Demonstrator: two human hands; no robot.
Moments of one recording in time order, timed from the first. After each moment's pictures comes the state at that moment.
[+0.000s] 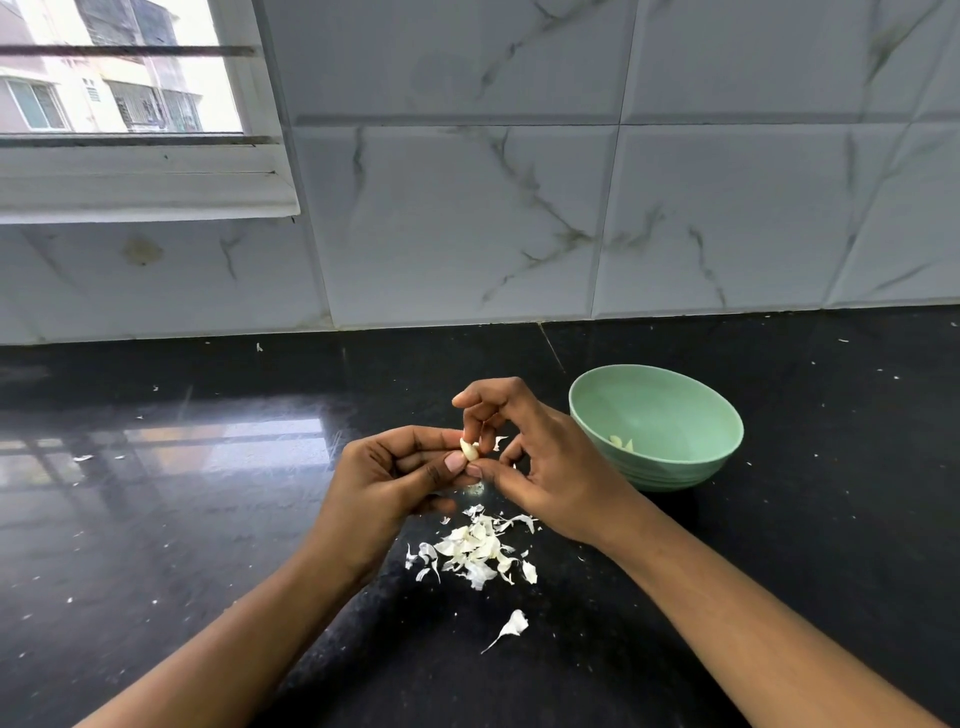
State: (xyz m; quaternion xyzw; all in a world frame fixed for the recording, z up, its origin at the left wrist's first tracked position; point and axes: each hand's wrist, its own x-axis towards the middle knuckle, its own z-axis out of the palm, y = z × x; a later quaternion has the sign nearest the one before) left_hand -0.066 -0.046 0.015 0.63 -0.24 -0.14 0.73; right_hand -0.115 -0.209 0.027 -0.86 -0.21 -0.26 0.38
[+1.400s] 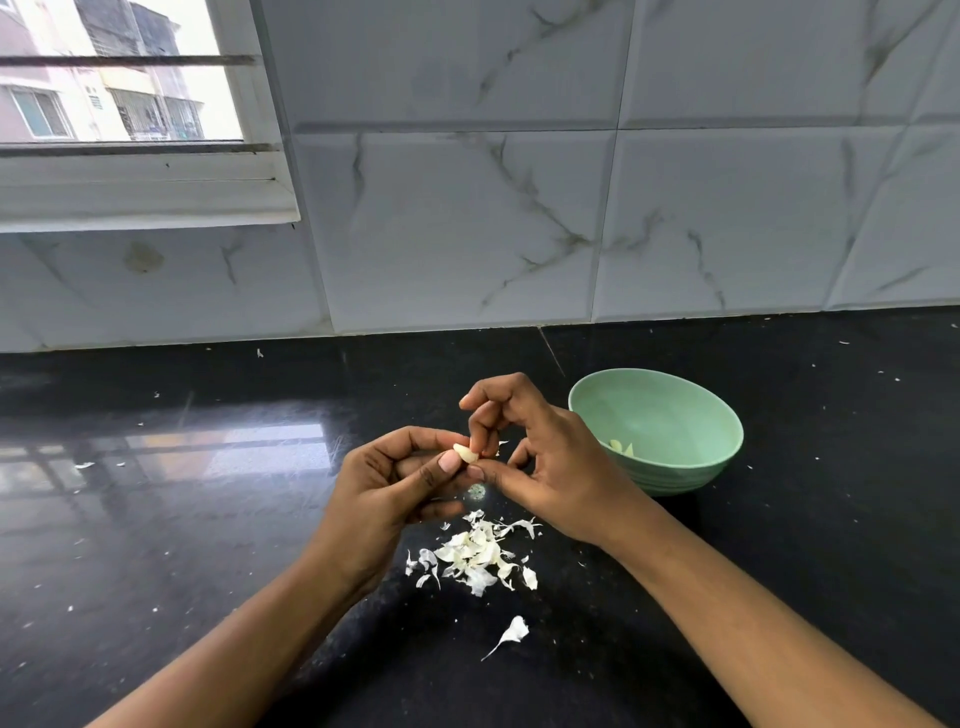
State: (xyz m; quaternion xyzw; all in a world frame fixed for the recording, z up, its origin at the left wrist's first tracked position) left_hand -0.068 -0.047 0.014 0.59 -0.23 -0.15 0.76; right_hand -0.118 -0.210 0.034 -0.86 -0.20 -0.25 0.41
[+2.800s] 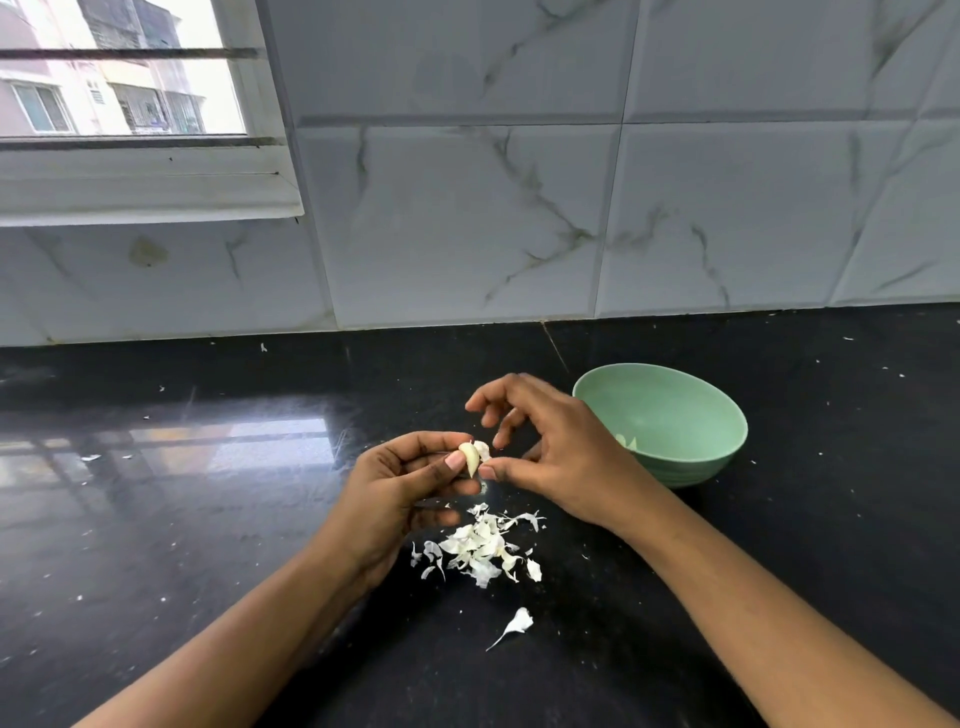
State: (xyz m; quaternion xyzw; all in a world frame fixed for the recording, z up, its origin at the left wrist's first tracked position) left_hand -0.061 -0.049 0.008 0.60 -0.17 -0.22 0.75; right_hand -0.118 -0.217 0.039 -0.89 -0.13 -0.19 0.39
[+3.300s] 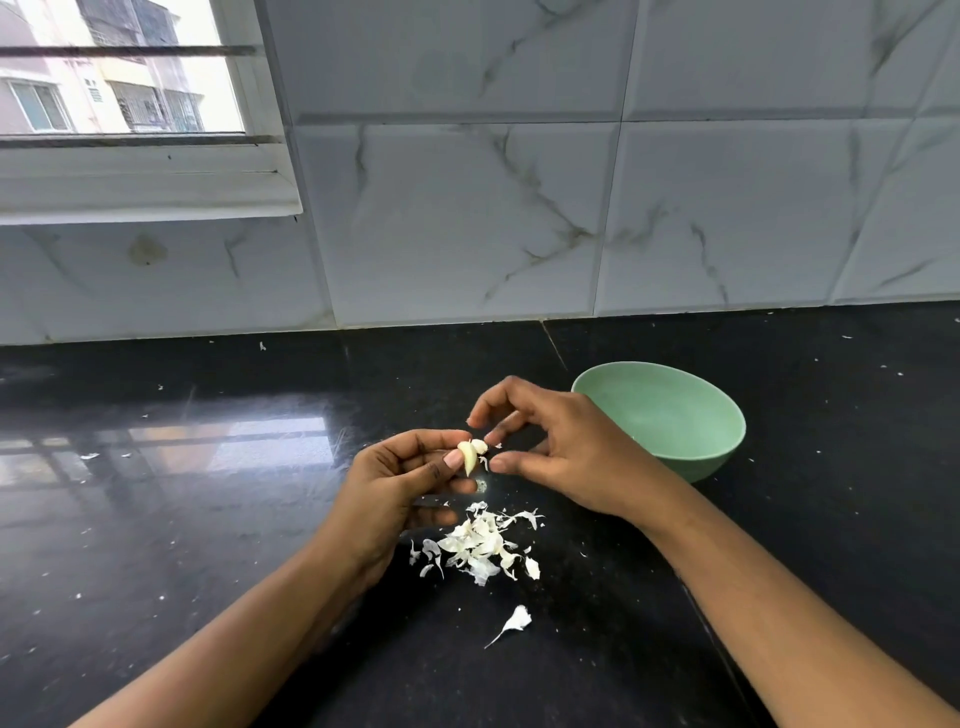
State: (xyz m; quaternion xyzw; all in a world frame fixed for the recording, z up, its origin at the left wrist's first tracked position) left_hand -0.063 -0.049 0.009 0.62 -0.17 -0.20 0.74; right_hand -0.120 -0.224 0.044 -0.90 -0.13 -0.13 0.40
